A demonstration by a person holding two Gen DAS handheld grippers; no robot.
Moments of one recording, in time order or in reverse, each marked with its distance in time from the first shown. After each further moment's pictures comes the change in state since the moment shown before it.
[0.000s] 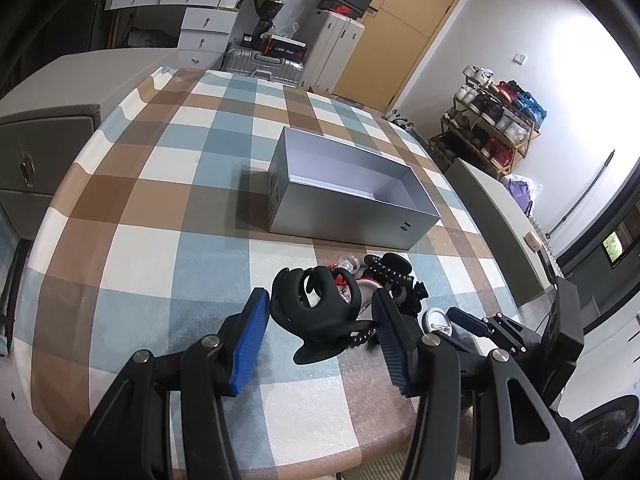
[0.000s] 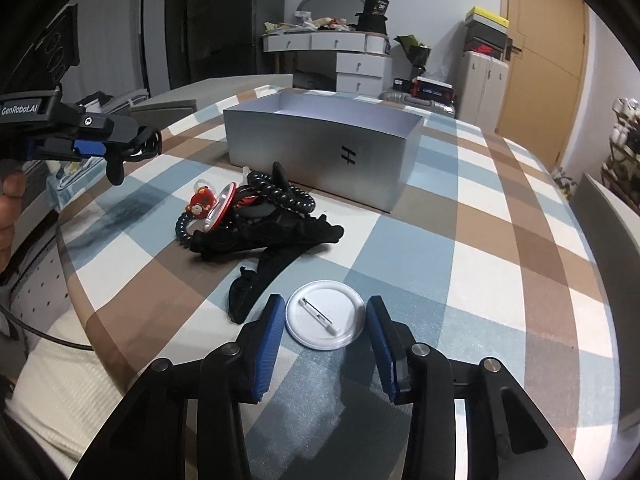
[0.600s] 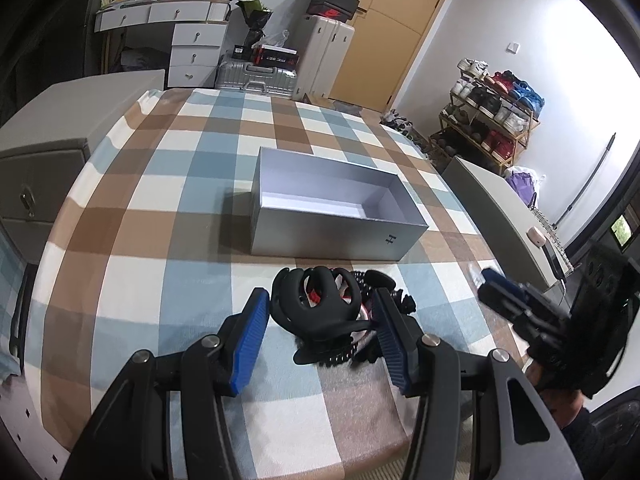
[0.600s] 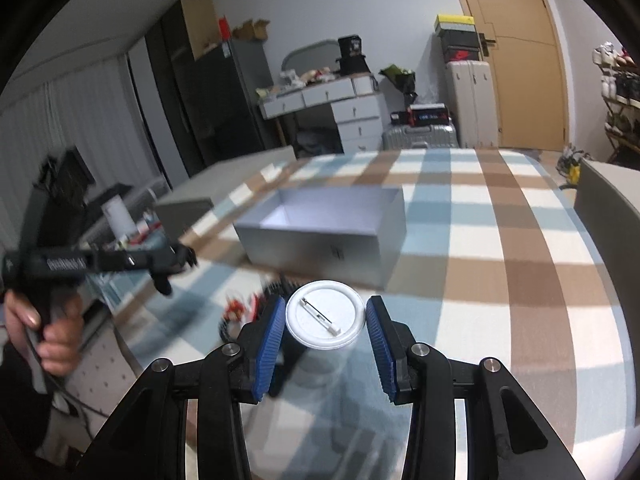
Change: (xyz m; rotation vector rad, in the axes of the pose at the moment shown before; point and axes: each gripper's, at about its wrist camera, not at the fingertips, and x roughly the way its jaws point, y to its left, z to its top) left arm 0.006 -0.025 0.014 0.068 -0.016 0.044; right arm -0.044 -0.036 0.043 0.200 -0.200 0.175
